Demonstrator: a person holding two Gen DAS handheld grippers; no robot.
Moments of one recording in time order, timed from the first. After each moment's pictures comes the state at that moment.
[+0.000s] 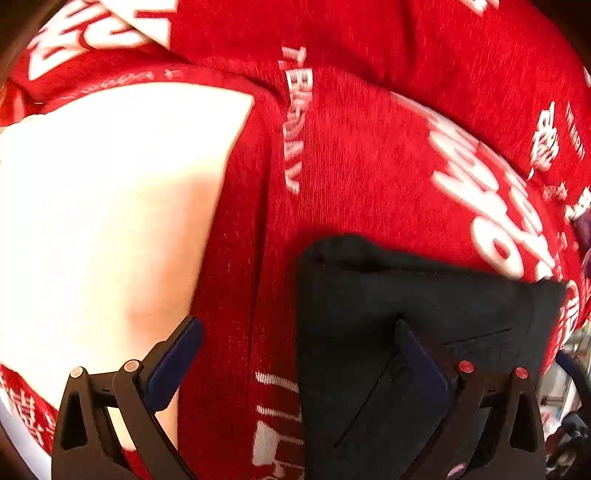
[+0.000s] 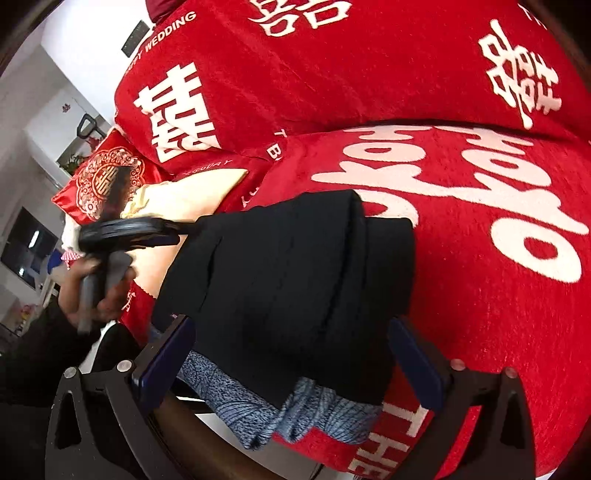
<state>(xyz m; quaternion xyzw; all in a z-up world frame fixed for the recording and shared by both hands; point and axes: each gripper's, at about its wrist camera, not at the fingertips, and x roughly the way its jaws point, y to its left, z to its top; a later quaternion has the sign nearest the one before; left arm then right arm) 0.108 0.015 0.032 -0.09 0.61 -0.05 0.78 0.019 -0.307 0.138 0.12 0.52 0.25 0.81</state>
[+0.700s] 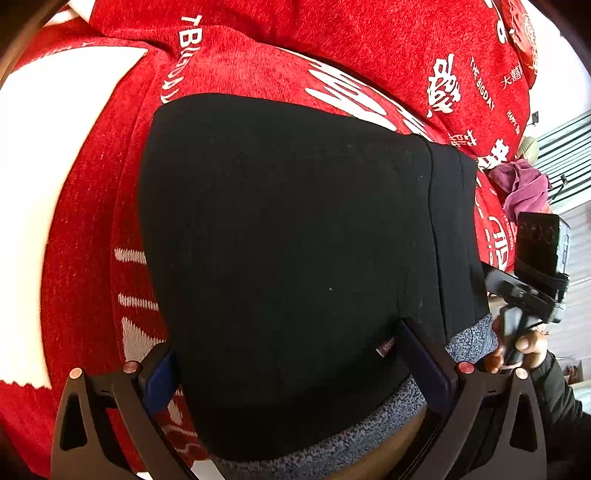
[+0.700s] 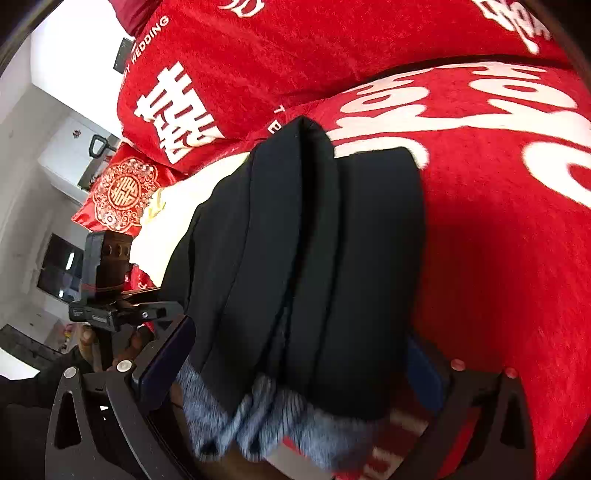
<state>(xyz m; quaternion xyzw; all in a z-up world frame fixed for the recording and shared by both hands) 0.026 -0.017 0.011 -0.14 0.60 -0.24 0.75 0.038 -0.318 0.070 0.20 0.54 0.29 0.76</state>
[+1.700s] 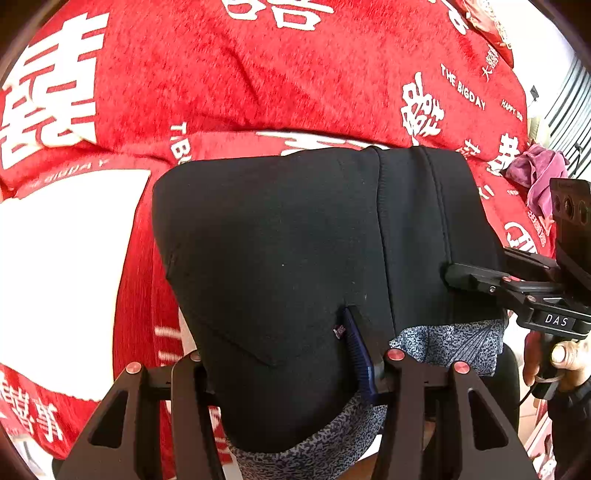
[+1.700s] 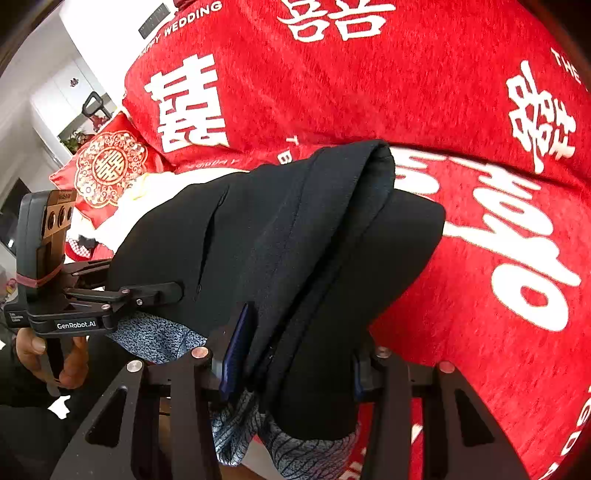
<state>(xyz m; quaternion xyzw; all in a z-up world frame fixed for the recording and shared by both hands) 0.018 -0.070 0.118 -0.03 0.51 -0.17 0.84 0.041 -0.292 0.166 0.07 0.51 0.26 0.82</state>
